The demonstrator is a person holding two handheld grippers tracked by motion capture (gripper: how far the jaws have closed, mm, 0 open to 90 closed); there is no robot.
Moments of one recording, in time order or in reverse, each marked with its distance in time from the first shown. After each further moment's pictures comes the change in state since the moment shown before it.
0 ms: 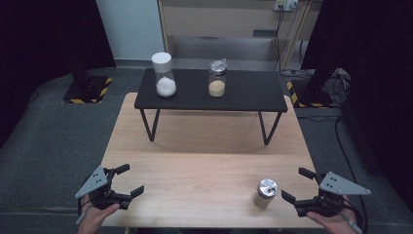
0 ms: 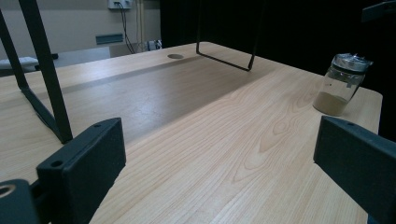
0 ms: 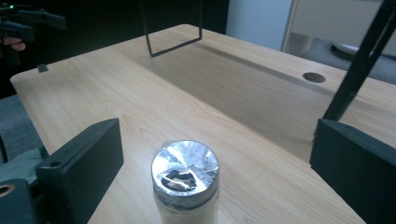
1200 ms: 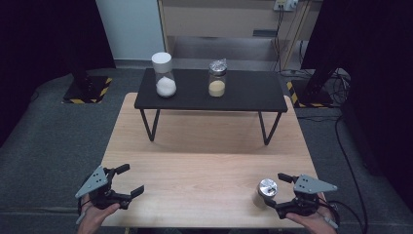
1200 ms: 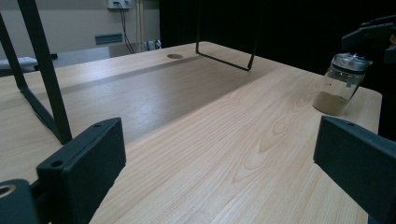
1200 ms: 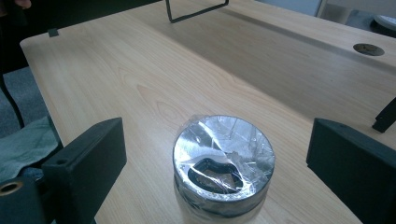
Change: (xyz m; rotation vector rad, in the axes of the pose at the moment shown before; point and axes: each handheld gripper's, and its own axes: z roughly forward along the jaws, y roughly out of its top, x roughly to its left) left arm 0.001 0.000 0.001 0.001 -0.004 0.001; right arm 0.001 -0.009 0.046 0.103 0.078 -0.018
